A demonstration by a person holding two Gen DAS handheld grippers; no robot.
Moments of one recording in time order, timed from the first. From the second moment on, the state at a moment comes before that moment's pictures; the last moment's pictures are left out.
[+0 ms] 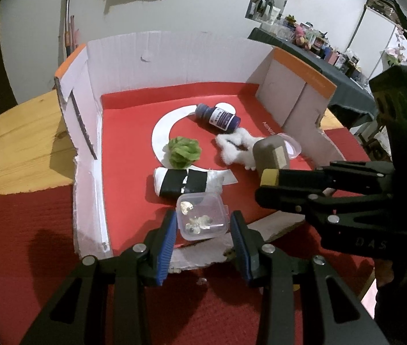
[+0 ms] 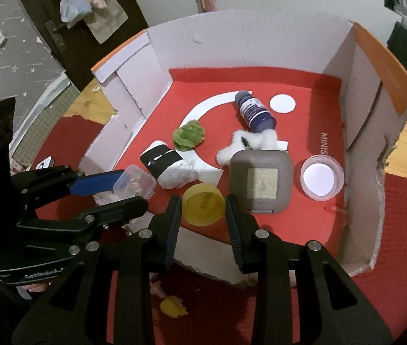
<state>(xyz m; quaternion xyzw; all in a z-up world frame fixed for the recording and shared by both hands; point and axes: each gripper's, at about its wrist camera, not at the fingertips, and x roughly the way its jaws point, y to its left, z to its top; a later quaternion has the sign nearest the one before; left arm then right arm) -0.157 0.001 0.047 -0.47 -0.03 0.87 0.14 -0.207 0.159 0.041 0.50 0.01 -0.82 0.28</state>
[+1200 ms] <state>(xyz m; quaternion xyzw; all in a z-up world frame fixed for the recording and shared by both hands) -0.180 0.002 0.030 -0.48 -0.01 0.87 0.10 -0.221 0.178 0.026 0.48 0.06 -0.84 0.22</state>
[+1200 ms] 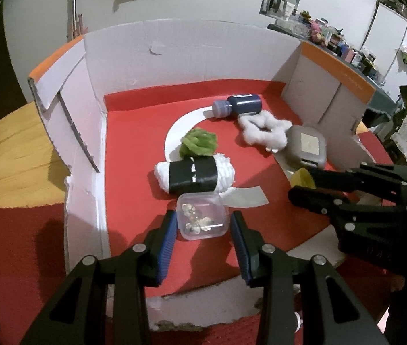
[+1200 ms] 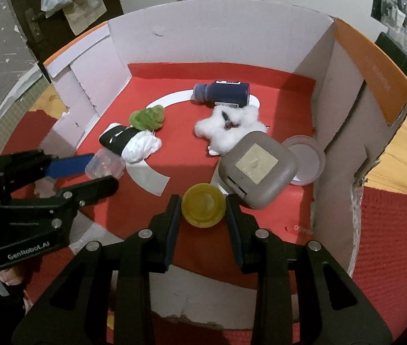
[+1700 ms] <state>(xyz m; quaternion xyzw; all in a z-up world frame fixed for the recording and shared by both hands) -0.176 -0.005 0.030 -0.48 -0.01 0.87 0.11 -0.210 0.184 0.027 0.48 0.07 -0.85 0.22</state>
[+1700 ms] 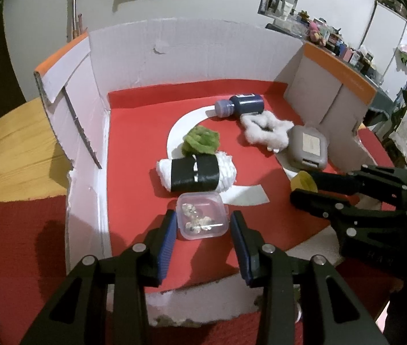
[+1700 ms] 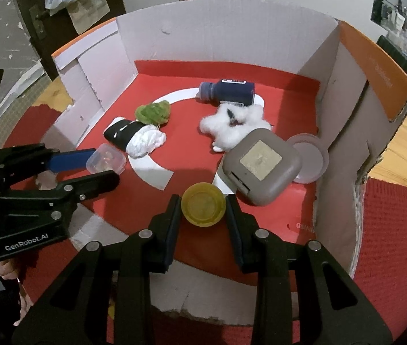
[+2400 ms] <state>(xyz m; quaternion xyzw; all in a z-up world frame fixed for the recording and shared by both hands) -0.181 0.001 0.029 -0.47 0.00 0.88 0.10 -0.207 0.176 0.024 0.47 0.08 -0.85 0.22</state>
